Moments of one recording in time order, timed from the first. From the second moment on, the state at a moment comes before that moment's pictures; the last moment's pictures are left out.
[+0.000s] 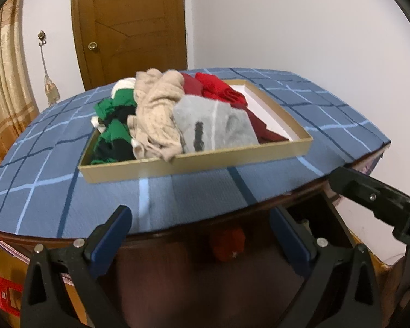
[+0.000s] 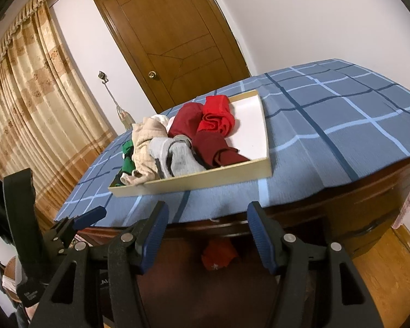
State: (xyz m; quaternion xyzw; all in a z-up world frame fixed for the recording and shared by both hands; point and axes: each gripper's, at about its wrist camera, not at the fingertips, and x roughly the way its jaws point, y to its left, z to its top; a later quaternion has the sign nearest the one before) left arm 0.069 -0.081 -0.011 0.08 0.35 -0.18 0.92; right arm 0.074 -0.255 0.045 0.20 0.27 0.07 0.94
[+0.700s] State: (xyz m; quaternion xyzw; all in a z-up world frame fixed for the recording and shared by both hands) left arm 0.044 -0.065 -0.074 0.05 0.46 -0.22 0.86; right arm 0.027 -0.273 -0.019 0.18 0.34 0.04 0.92
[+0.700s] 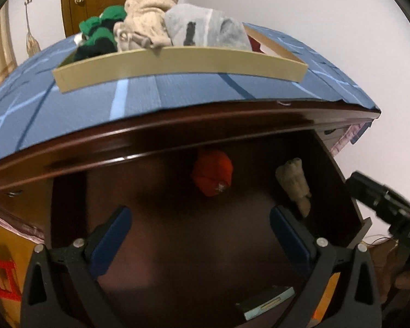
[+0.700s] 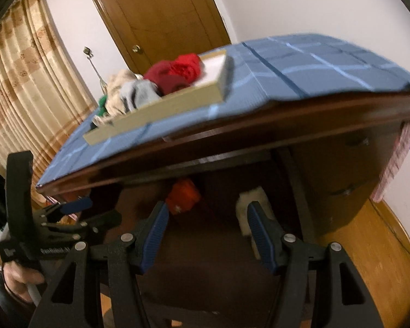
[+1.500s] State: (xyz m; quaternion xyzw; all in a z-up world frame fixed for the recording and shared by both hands) left arm 0.073 -0.100 -0.127 -0.06 0.56 -0.14 0.82; right arm 0.039 -0.294 -0.049 0.17 0.39 0.05 0.90
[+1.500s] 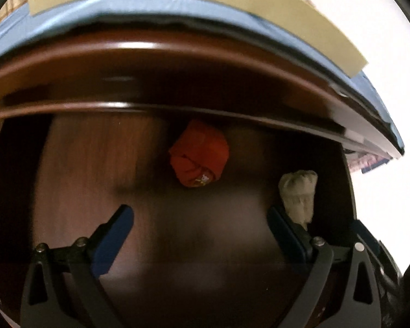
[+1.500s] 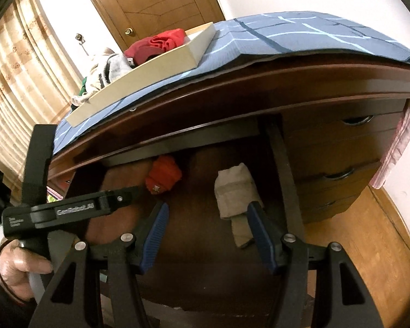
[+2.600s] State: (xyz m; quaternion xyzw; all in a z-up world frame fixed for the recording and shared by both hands) left arm 0.097 -0.110 -0.164 -0.14 0.60 -0.05 0.78; right arm 0.075 -0.295 -0.064 0.12 0.46 0.10 0.87
